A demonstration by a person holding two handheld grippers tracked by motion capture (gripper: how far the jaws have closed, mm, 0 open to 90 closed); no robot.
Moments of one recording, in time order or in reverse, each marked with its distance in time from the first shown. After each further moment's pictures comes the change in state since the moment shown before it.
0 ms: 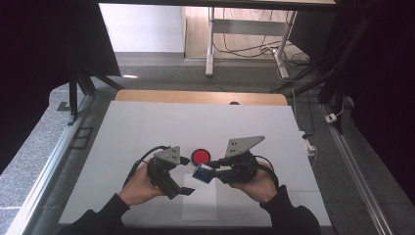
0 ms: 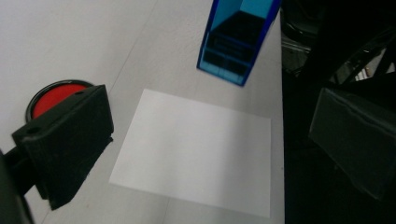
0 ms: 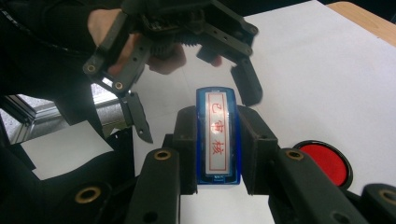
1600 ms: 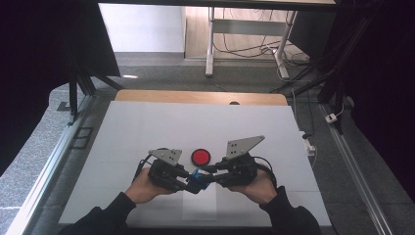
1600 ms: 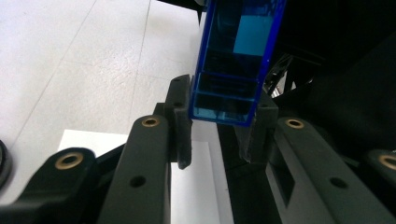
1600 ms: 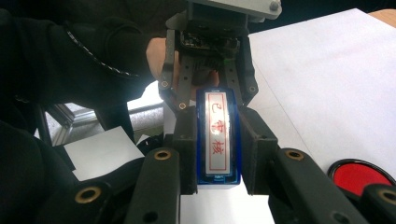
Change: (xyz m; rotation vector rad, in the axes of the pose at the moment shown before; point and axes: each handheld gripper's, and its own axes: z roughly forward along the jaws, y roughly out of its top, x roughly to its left) left arm 0.006 -0.009 0.009 -0.161 -0.313 0.006; right arm 0.004 0.001 0.000 -0.039 0.131 0.010
